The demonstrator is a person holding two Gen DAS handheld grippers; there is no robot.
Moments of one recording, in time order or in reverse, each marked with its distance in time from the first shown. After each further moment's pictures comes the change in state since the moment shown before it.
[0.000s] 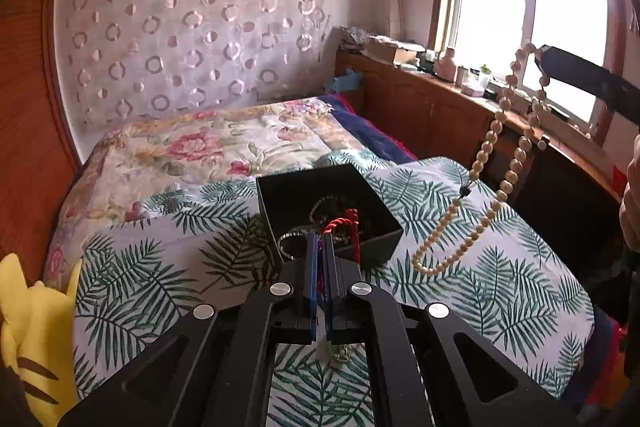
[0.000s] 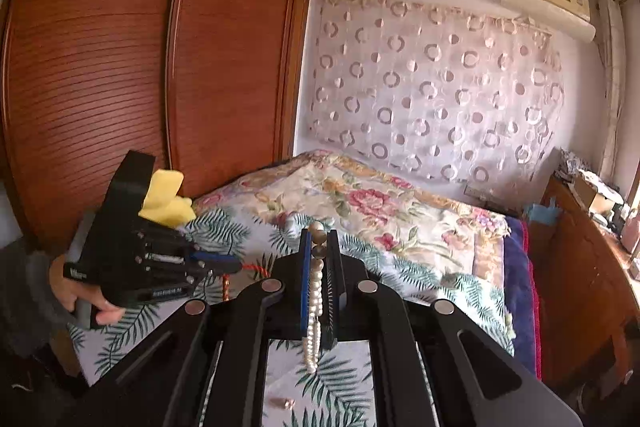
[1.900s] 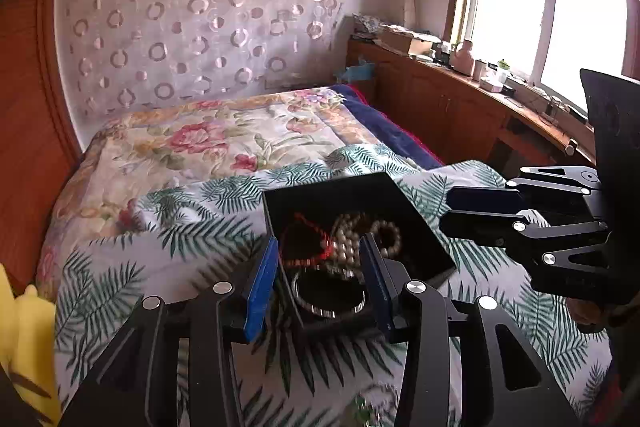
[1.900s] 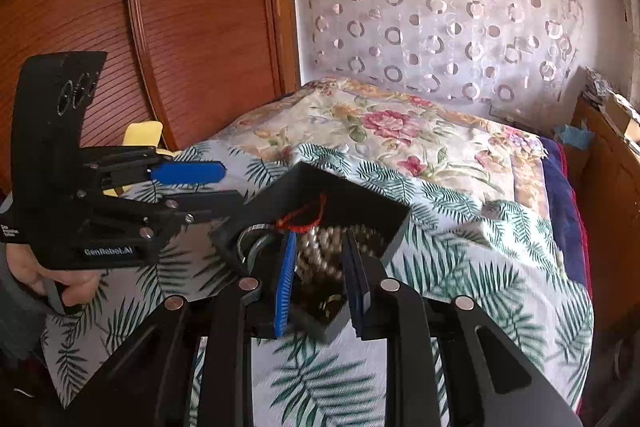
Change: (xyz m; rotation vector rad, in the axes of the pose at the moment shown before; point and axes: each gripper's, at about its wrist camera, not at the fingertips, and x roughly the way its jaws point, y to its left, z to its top) left arm 0.070 0.018 0.015 -0.018 0.047 0.028; right arm 0.136 -0.028 -0.086 0.139 0.254 0.086
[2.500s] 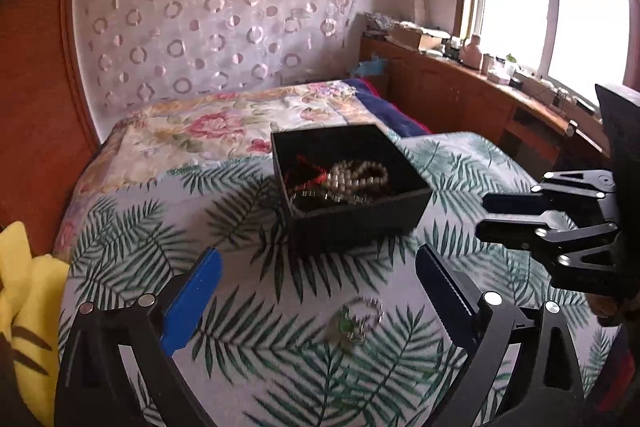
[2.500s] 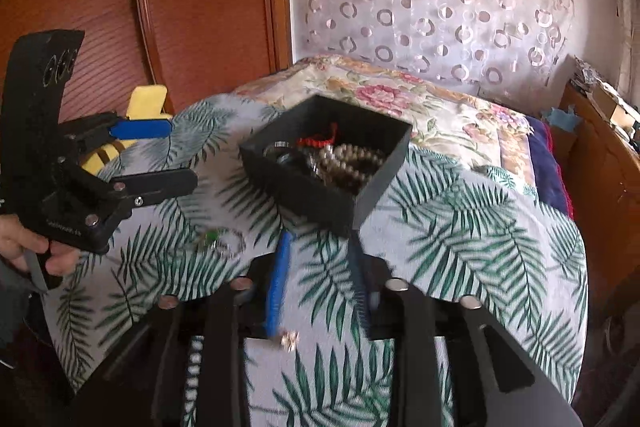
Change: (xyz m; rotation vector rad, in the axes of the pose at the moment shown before) left arm -0.042 -0.018 -0.058 -0.006 0.008 0.069; right arm -0.034 0.028 -0.069 -0.001 0.072 -0.042
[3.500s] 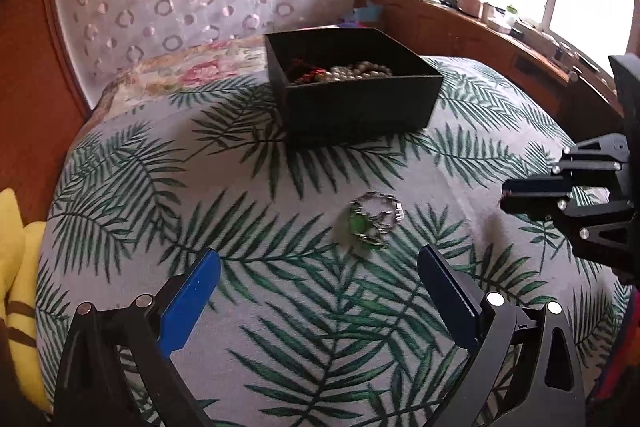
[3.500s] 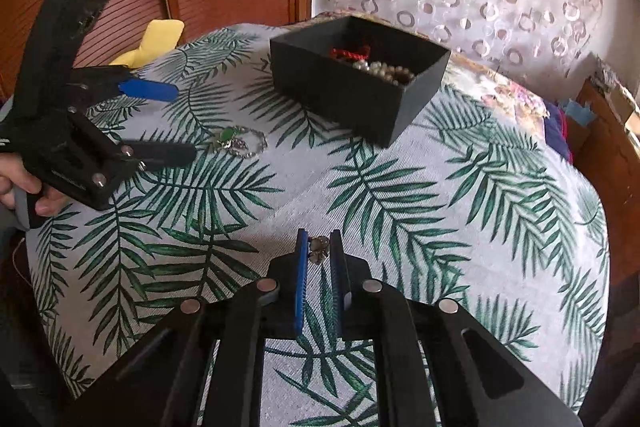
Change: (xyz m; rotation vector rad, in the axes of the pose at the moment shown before) left arm 0.026 0.000 -0.051 0.042 0.186 -0.024; right arm 0.023 0.017 -0.040 -0.092 0.128 0.011
